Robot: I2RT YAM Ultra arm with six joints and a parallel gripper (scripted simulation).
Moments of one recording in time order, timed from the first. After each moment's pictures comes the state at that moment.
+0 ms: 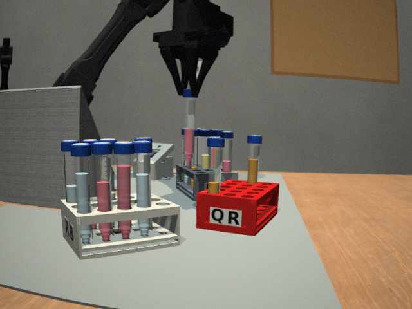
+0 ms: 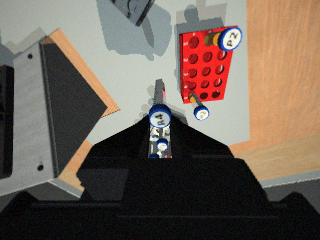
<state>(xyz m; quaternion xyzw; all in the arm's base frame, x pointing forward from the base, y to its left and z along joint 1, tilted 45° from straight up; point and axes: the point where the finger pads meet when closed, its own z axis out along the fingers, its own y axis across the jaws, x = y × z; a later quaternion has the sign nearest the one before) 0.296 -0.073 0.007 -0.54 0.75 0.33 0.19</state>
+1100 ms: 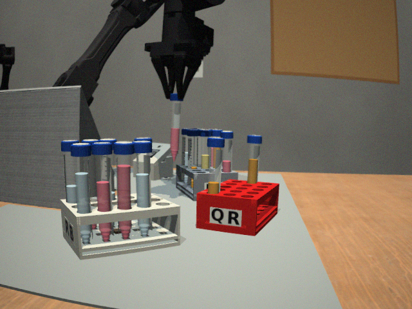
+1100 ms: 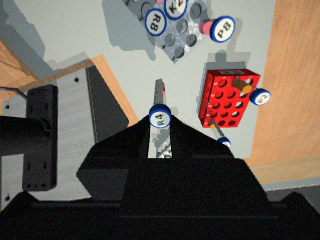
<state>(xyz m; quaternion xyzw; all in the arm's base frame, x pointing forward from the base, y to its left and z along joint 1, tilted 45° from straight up) 0.254 -0.018 0.062 -0.58 0.72 0.32 0.20</state>
